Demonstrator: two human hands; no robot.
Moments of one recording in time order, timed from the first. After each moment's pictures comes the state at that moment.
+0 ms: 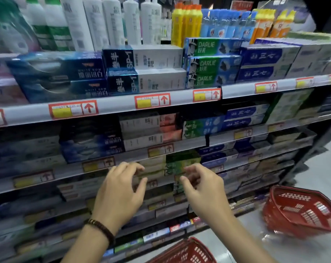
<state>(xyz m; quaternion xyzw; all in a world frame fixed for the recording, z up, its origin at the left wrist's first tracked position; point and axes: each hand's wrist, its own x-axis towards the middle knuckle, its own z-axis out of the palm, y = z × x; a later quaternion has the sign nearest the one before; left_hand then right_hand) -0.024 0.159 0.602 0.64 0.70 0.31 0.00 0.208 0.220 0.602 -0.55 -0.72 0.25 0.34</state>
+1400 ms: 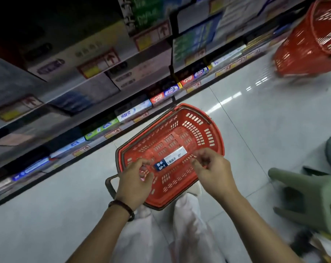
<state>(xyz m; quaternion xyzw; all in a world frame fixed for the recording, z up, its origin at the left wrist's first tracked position) 0.084 0.088 0.067 0.47 0.74 0.11 0.46 0.320 0.127 0.100 -0.73 -0.46 0.49 0.16</state>
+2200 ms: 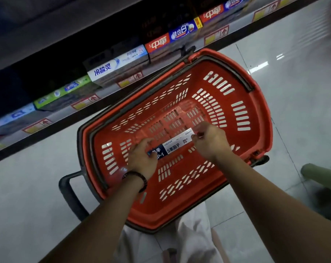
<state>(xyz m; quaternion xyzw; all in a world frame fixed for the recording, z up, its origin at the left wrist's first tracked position) 0.106 0.087 -0.251 0.35 0.80 0.09 0.48 0.311 0.172 -0.209 -0.73 -0.50 0.46 -0.06</state>
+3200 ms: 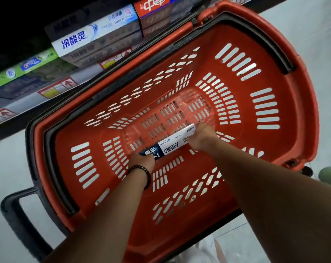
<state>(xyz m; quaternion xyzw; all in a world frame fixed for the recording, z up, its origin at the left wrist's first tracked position) 0.130 0.083 -0.369 0.04 0.84 0.04 0.54 0.306 0.184 -0.377 -0.69 -0.54 0.41 -0.26</state>
